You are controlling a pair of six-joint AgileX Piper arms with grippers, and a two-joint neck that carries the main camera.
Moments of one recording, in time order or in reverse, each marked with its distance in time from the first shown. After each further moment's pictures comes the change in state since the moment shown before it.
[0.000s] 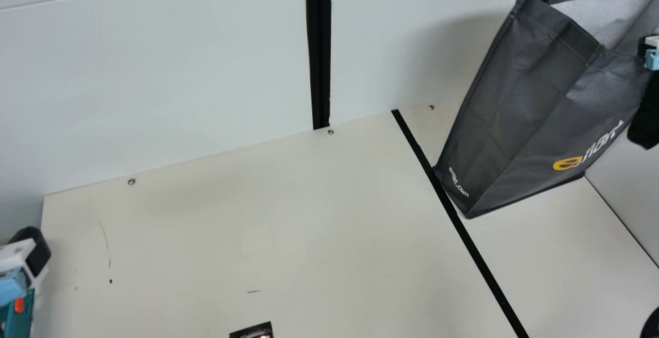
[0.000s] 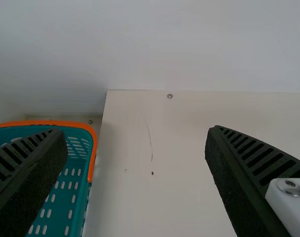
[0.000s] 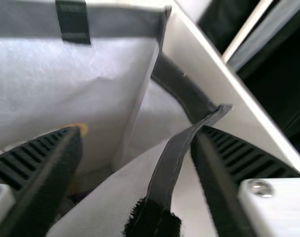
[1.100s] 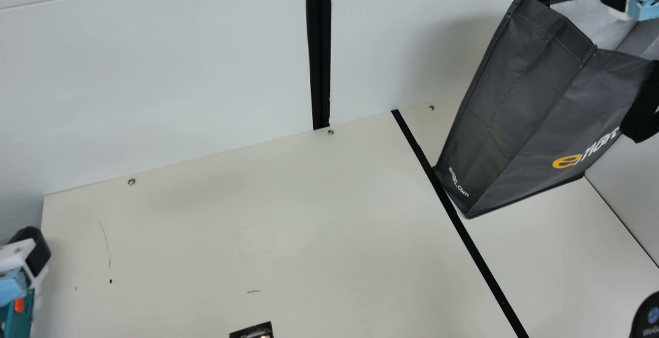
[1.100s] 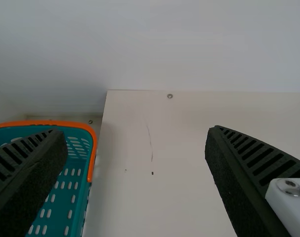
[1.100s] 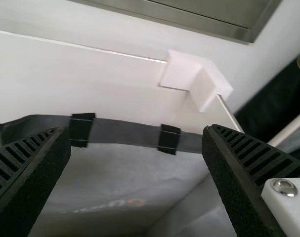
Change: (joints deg) left arm 0.0 0.0 0.0 0.0 0.0 0.0; right arm 6.0 1.5 -12.7 12.6 5.5 -6.3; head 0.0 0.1
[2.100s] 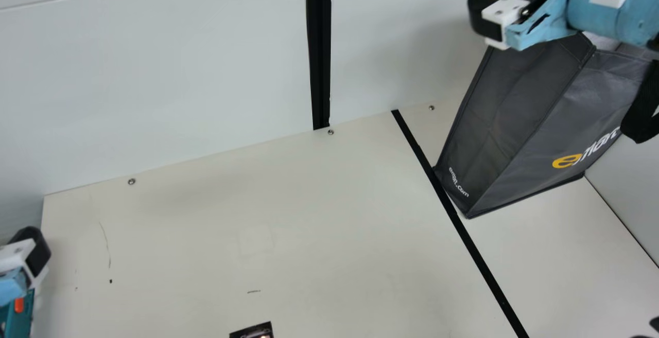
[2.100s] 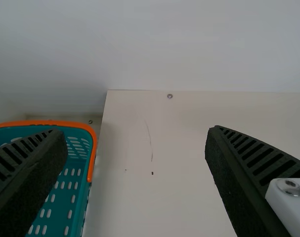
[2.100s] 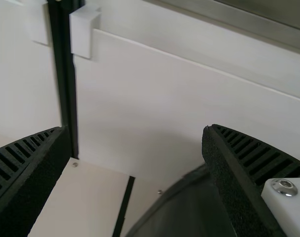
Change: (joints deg) left arm 0.0 0.0 0.0 0.0 0.0 0.0; right arm 19.0 -7.7 13.8 2.9 -0.5 -2.8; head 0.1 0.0
